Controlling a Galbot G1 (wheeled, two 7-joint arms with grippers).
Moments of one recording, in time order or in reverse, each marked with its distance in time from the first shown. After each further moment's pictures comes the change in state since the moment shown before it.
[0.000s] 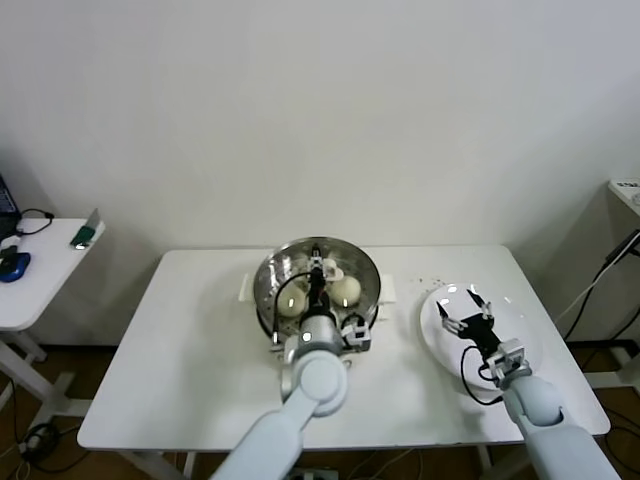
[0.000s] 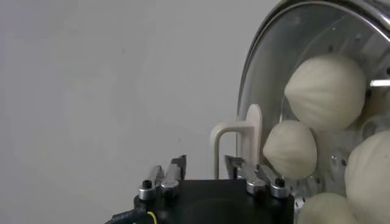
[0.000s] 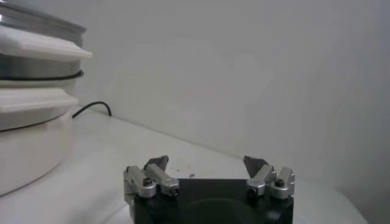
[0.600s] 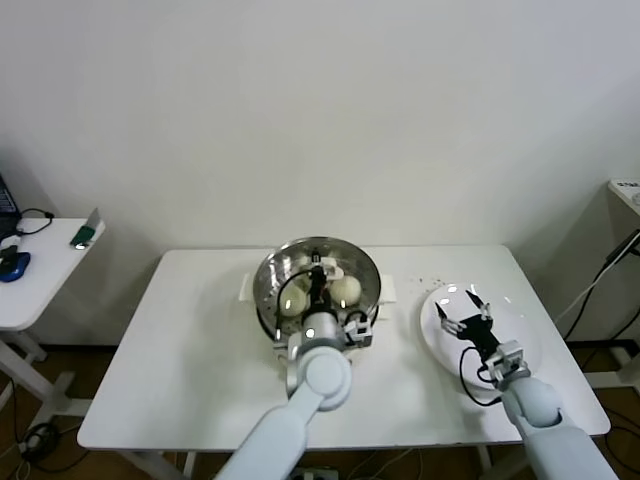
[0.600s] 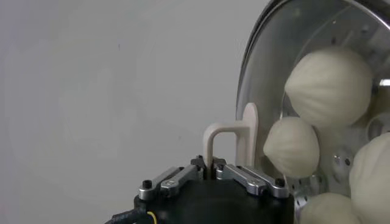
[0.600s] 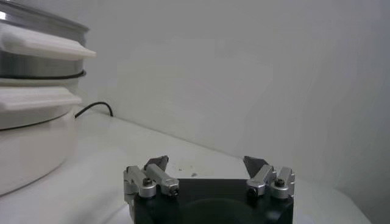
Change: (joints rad) left arm -0.015 -0.034 -0.015 0.052 0.037 0.001 -0.008; right arm 0.001 0.004 -0.005 -0.011 -0.002 0.024 -0.001
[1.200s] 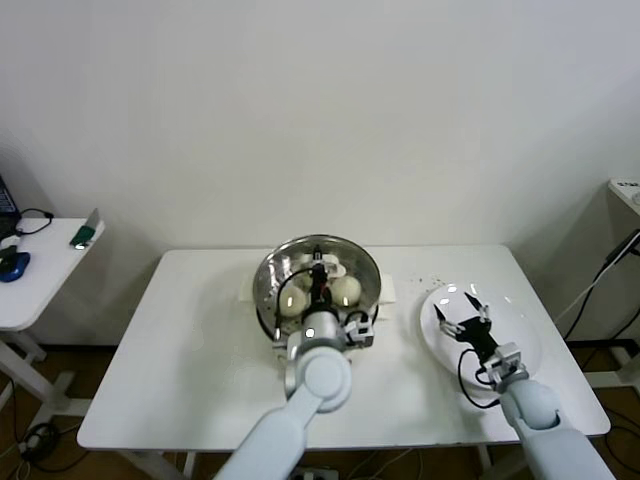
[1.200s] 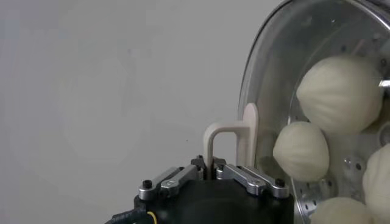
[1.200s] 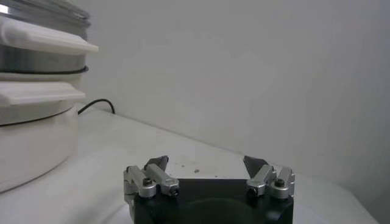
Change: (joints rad) left arm 0.001 0.007 0.007 -0.038 0.004 -0.001 0.014; right arm -0.006 0.004 -0.005 0.000 -0.001 0.000 0.006
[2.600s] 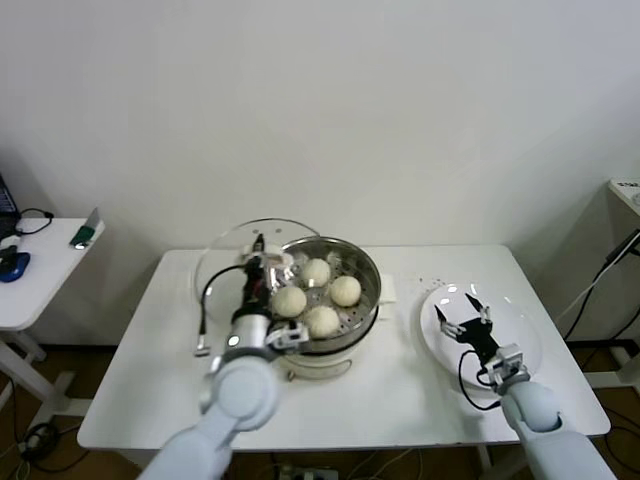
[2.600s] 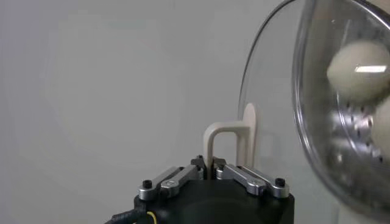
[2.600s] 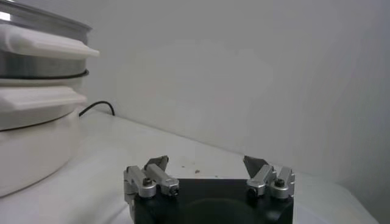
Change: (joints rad) left arm 0.082 0.281 -0.086 -0.304 -0.164 0.001 -0.020; right arm -0.014 -0.011 -0.007 0.023 0.021 -0.010 0.016
